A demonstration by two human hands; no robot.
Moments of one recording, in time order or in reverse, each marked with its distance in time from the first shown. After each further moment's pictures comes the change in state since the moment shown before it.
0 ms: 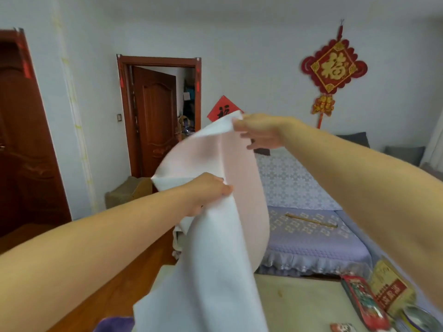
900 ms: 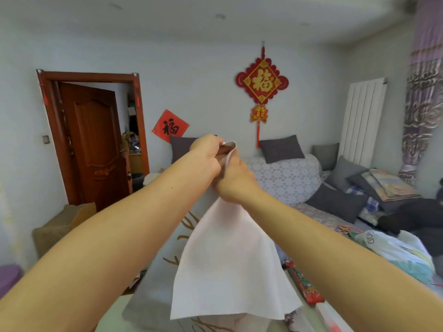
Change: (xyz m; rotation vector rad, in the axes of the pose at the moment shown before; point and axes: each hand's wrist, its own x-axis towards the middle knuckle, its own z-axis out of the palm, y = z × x) left_hand 0.009 0.149 0.167 -0.777 0.023 0.059; right_hand -0.167 0.097 -0.003 -0.370 0.656 0.148
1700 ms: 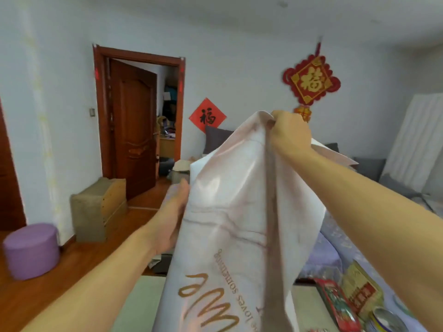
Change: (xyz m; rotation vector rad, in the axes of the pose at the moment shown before) left_hand -0.013 -0.029 -0.287 0.198 -0.370 -0.012; right_hand 0.092 -0.090 0.038 -0.358 0.405 -0.351
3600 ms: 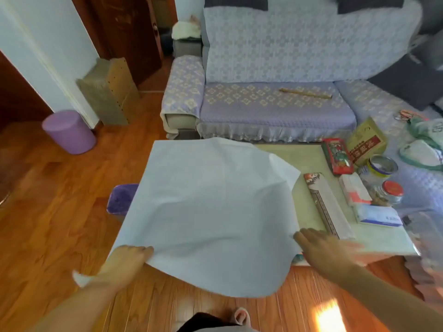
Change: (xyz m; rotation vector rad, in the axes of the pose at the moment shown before) left_hand -0.253 -0.353 -0.089 1.842 -0.011 -0.379; right_hand -0.538 0.242 0.050 -0.092 -0.651 -0.493
